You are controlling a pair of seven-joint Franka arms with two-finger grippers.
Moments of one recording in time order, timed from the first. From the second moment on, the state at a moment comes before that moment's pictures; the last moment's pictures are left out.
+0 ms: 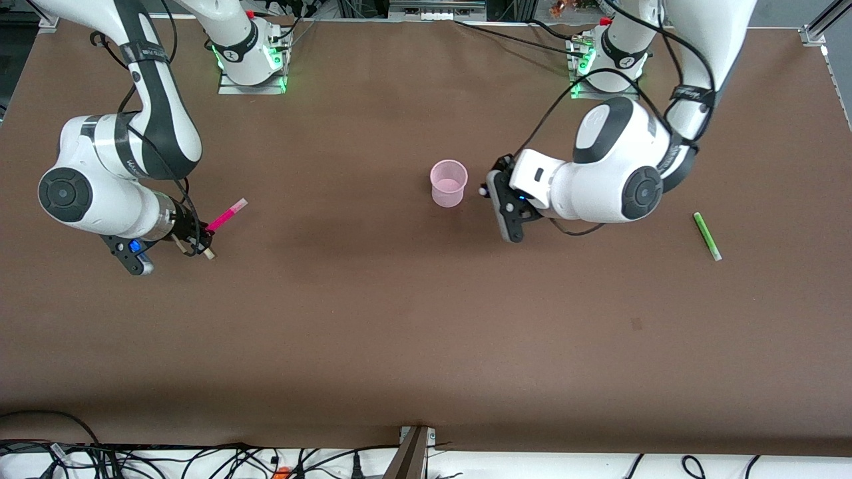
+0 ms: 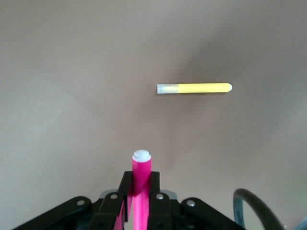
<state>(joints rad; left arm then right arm) -0.08 0.46 -0.45 -1.64 -0.57 1.89 0.93 0.18 0.32 -0.09 -1.81 0.02 1.94 0.92</state>
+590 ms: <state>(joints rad) -0.14 0.51 -0.57 -1.84 -0.83 2.28 1.44 0.18 0.32 -0.09 -1.80 0.01 1.92 0.92</state>
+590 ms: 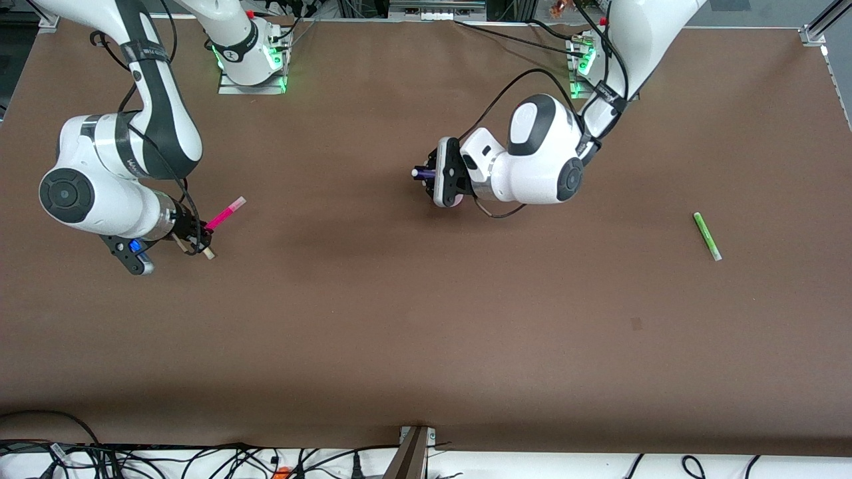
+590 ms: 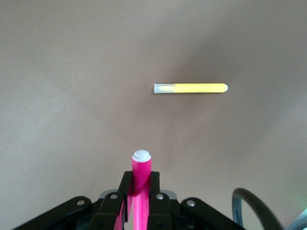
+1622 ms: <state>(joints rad) -0.15 0.49 -0.62 -1.96 -0.85 2.42 1.54 0.19 0.33 -0.09 -1.80 0.01 1.92 0.92</state>
